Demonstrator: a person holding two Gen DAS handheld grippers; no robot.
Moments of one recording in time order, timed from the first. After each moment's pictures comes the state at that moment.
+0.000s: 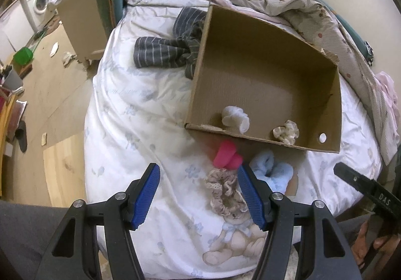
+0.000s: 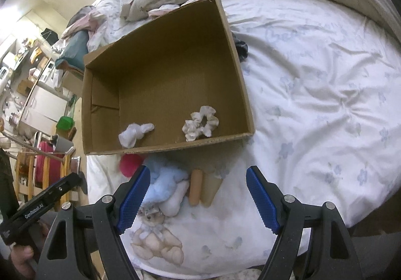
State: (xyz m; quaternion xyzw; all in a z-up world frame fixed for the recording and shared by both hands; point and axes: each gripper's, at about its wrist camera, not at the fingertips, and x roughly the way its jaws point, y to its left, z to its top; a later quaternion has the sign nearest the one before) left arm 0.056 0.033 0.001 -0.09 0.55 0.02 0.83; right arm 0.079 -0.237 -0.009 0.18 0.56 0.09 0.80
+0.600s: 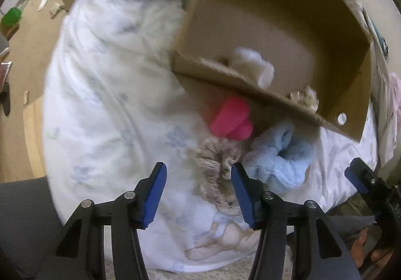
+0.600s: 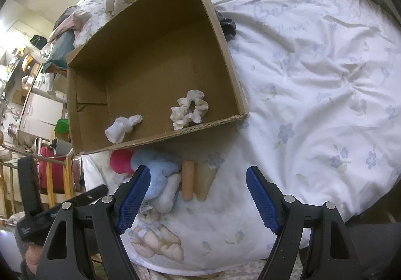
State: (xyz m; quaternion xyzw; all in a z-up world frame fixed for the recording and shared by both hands) left arm 0.082 0.019 -0.087 -0.15 0.67 0.00 0.73; right arm 0.086 -0.244 -0.034 0.20 0.60 0.08 0.77
